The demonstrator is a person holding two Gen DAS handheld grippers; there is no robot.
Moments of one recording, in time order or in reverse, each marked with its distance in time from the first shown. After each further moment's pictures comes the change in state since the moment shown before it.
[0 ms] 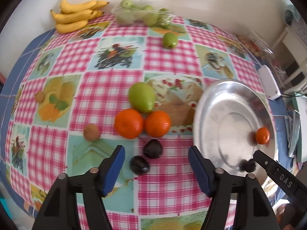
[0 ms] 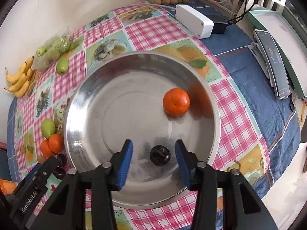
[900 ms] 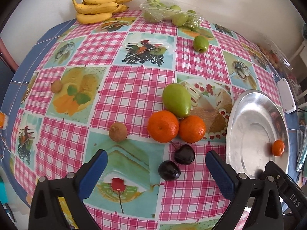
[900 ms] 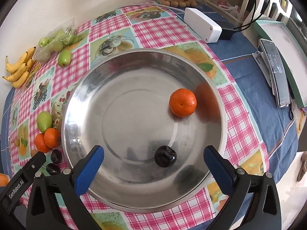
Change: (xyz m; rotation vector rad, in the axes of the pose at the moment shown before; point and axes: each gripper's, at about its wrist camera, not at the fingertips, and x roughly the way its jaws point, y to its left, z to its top) left arm 0.006 0.031 0.002 -0.087 -0.010 0.077; right arm 0.006 0.010 0.002 -0.073 -0.028 -0.026
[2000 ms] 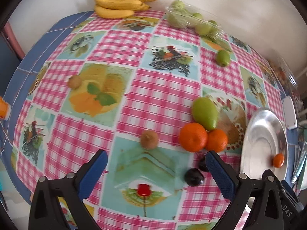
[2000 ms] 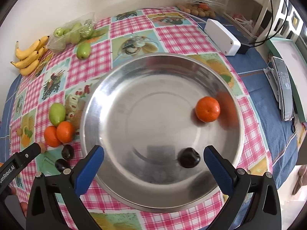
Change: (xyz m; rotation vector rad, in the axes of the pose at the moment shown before) left arm -0.006 0.049 0.013 -0.108 -0.005 -0.005; right arm -0.005 0.035 -0.001 -0.104 -0.031 0.012
